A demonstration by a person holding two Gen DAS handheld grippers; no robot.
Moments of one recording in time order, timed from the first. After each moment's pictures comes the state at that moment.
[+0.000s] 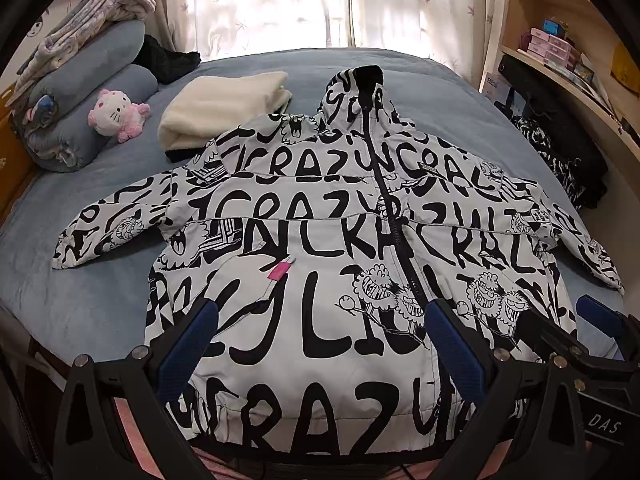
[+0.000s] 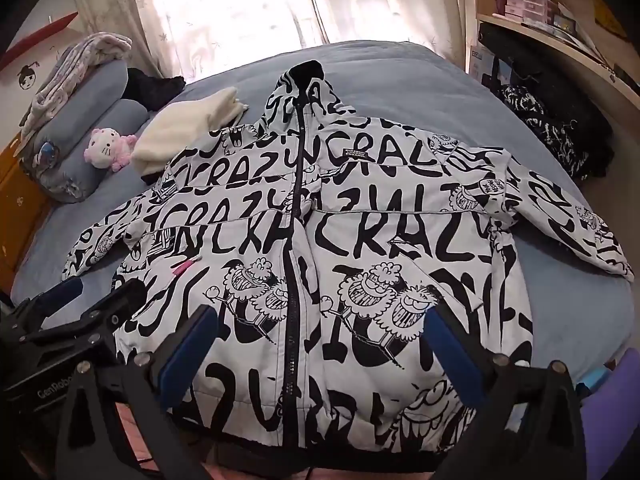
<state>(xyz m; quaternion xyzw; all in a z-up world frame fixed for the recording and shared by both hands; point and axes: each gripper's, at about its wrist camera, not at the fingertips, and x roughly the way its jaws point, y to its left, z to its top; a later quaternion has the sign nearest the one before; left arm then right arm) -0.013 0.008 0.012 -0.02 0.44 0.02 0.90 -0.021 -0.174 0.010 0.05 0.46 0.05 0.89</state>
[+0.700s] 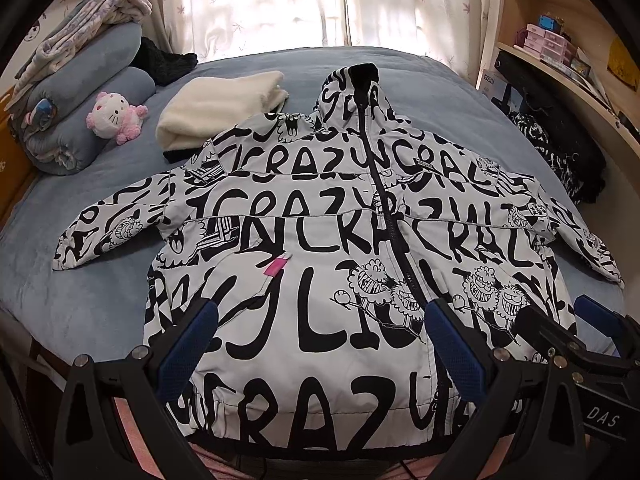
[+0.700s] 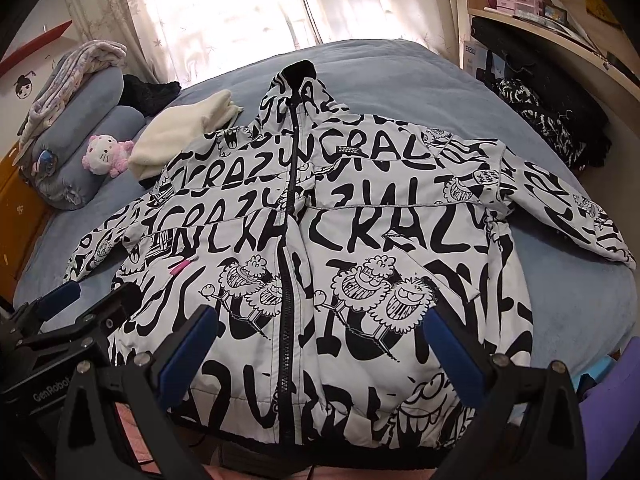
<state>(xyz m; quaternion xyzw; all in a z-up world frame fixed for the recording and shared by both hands) -0.022 0.005 0.015 -0.02 0.44 0.02 0.90 -0.024 -0.181 0.007 0.07 0.46 0.04 0.89</state>
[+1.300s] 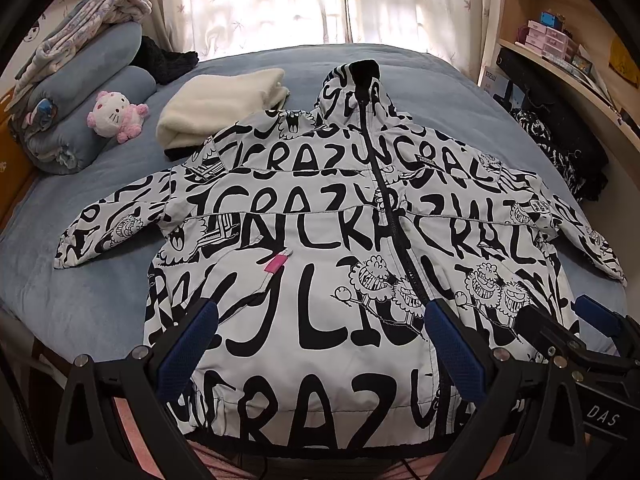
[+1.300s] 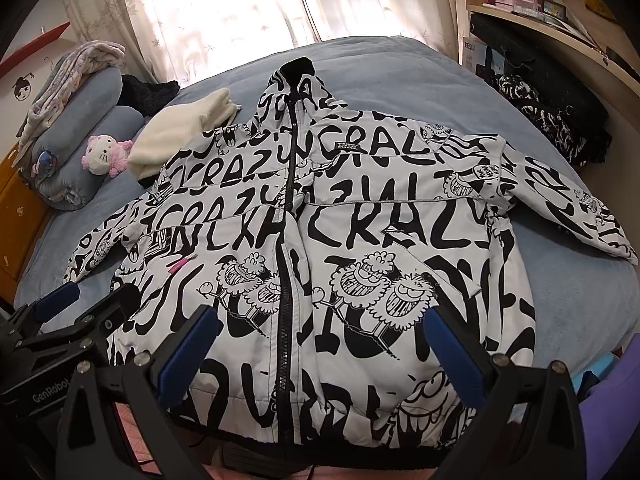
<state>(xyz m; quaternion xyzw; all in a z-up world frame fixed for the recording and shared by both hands) -0.027 0.002 0.013 -0.01 0.44 0.02 0.90 -0.024 -0.183 0.005 0.07 0.46 0.04 0.89</state>
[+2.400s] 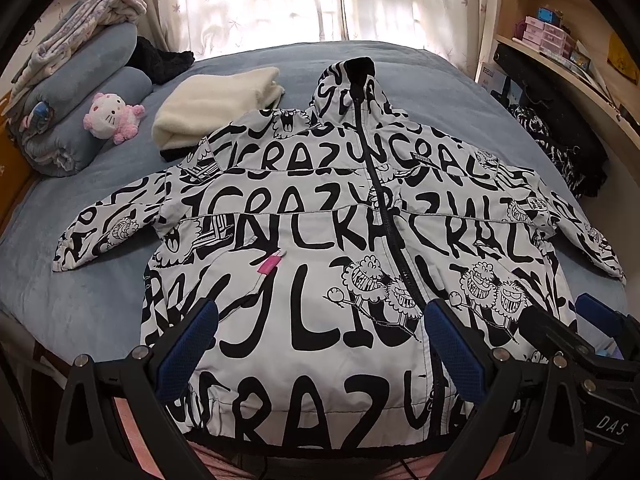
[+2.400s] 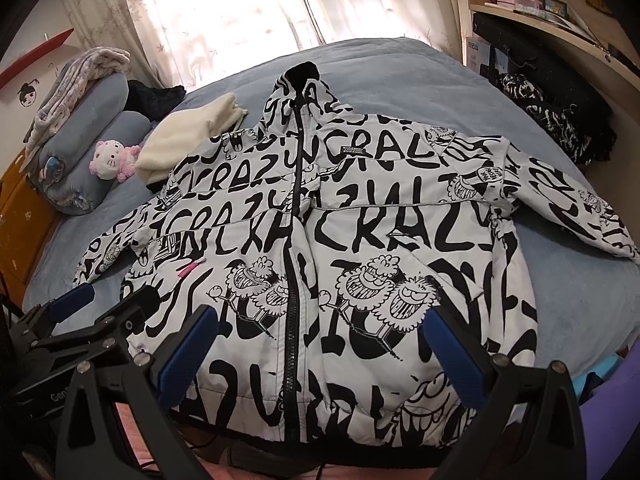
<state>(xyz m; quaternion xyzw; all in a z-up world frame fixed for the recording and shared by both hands) -0.016 -0.001 0.013 -0.01 0.45 0.02 0.89 -0.027 -0.185 0.011 0.08 0.45 0.06 0.89</state>
